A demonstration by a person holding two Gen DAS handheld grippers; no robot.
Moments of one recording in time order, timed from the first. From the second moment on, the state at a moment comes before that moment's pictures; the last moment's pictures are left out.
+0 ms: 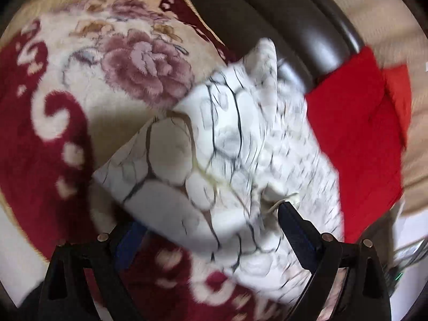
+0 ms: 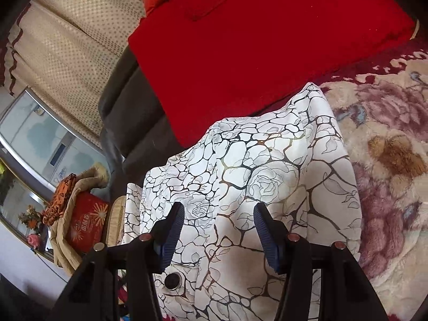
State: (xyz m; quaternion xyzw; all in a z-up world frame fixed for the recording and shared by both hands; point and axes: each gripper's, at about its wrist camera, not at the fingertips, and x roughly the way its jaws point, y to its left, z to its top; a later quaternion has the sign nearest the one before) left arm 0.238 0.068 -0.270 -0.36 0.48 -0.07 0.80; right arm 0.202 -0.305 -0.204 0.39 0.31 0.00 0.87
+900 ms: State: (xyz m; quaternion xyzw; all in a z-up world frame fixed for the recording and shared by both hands) left arm 0.277 0.036 -0.215 -0.33 0.41 -0.08 0.85; right arm 0.207 -0.323 -0.215 0.42 0.30 -0.04 0.86
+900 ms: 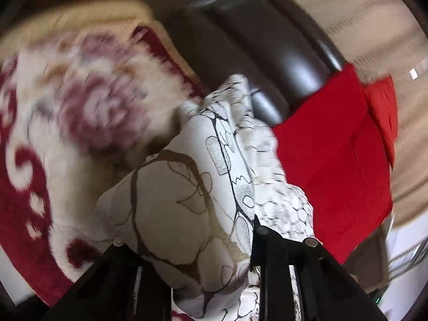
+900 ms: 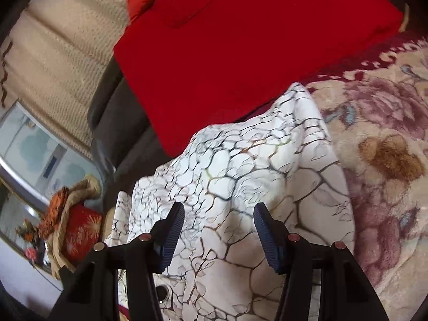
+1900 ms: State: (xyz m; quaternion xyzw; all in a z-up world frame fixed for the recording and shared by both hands) left arm 0.159 -0.174 -0.125 0.08 0.37 -0.43 0.82; right arm 0.175 -0.431 -0.239 0.61 0.25 0.02 0.75
